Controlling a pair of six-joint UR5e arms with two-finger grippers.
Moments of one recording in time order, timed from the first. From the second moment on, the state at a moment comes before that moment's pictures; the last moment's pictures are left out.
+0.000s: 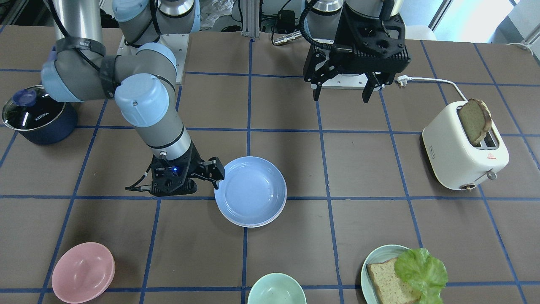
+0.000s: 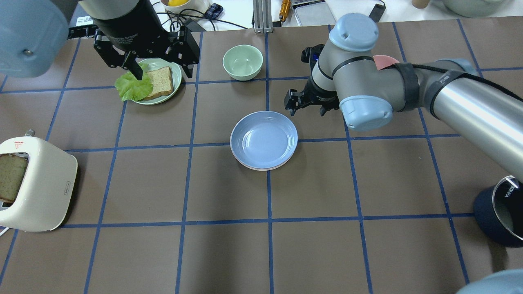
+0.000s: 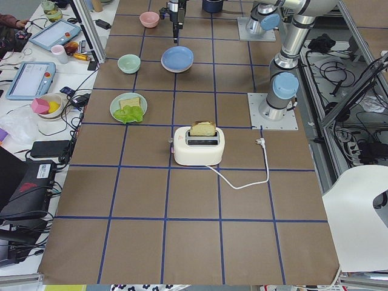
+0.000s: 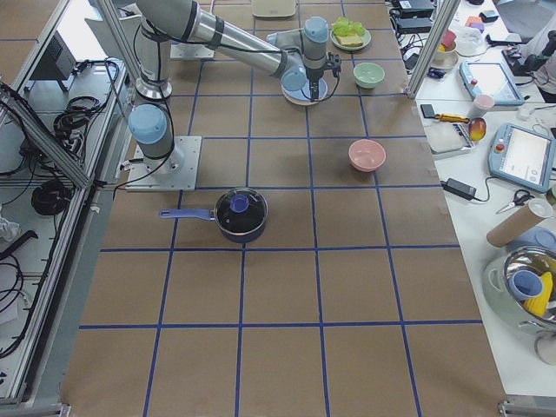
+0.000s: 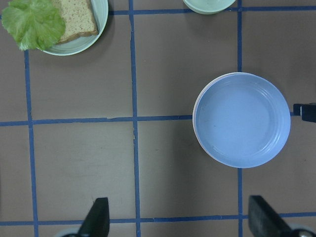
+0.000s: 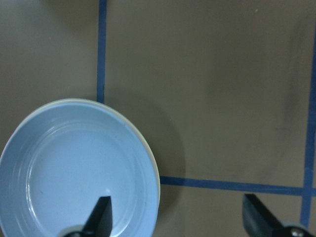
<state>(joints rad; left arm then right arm) -1.71 -1.60 -1.42 -1.58 1.58 -0.12 1.71 -1.27 1.72 -2.15 -1.44 0.12</state>
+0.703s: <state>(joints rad) -1.71 -1.62 -1.42 -1.56 1.59 -0.08 1.67 -1.38 1.34 -1.45 -1.69 0.11</state>
